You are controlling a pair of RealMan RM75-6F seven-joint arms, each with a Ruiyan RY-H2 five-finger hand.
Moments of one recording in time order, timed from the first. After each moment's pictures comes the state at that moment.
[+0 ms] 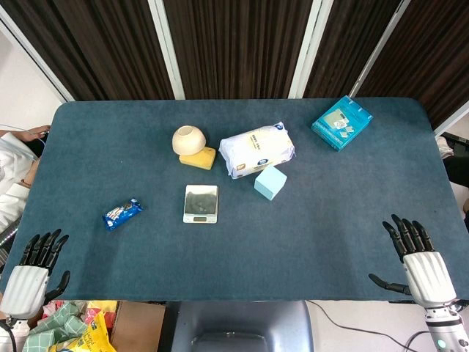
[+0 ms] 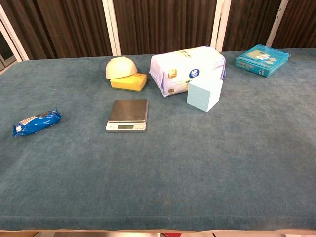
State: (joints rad) left arm -0.06 -1.30 0.04 -1.33 1.67 1.62 -0.04; right arm 0.05 -1.15 -0.04 -1.60 -1.64 1.57 -0.09
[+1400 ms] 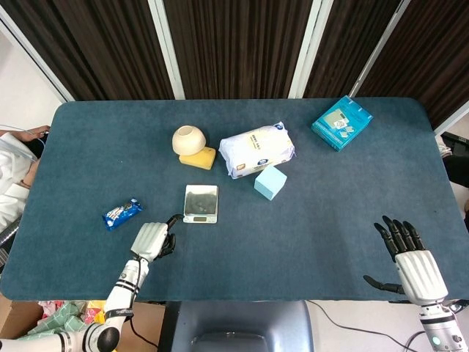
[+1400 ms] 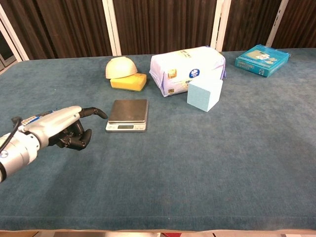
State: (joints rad) left arm -0.52 -1.72 -0.19 -1.46 1.13 1.02 0.32; right arm 0.06 -1.14 -0.03 -1.60 -1.65 1.51 -0.10
